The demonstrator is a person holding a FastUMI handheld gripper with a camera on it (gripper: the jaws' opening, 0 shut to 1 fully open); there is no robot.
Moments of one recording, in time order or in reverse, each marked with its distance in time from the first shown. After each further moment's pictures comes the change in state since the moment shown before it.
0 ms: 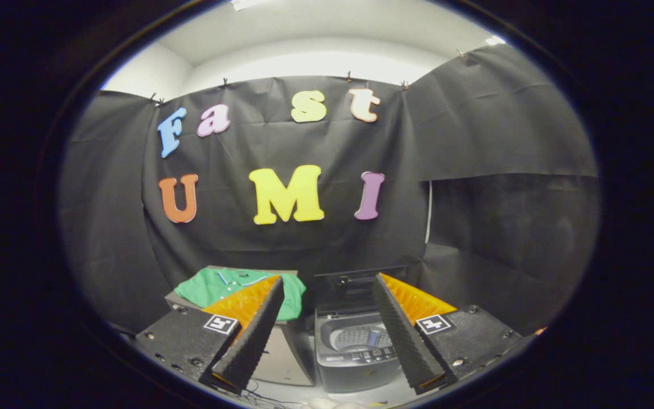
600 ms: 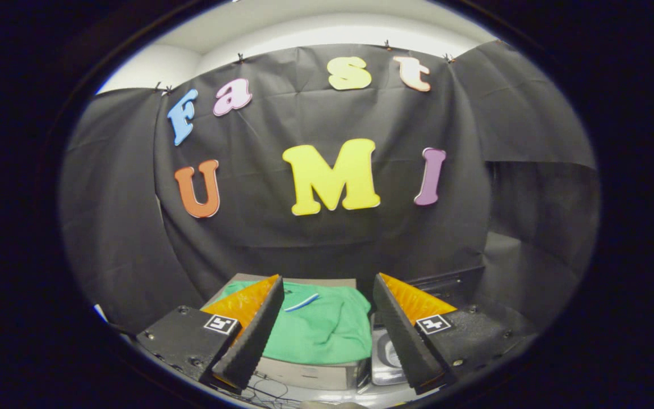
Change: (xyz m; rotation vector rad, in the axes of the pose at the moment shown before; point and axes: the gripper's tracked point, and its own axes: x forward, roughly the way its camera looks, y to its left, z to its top) arm 0.160 0.132 -0.005 0.021 0.145 0.160
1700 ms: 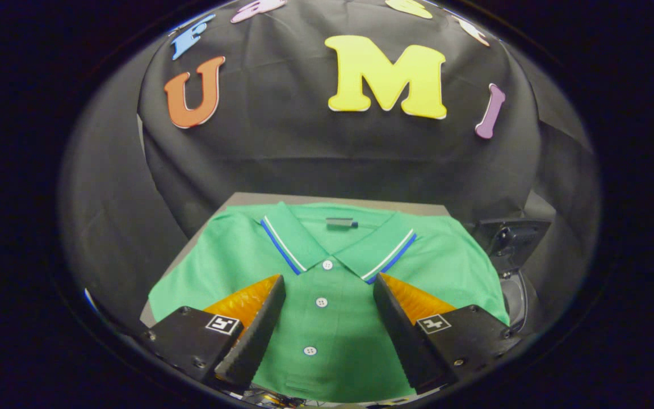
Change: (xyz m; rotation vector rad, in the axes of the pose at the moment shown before) arm 0.171 0.101 -0.177 -0.099 0.405 -0.064
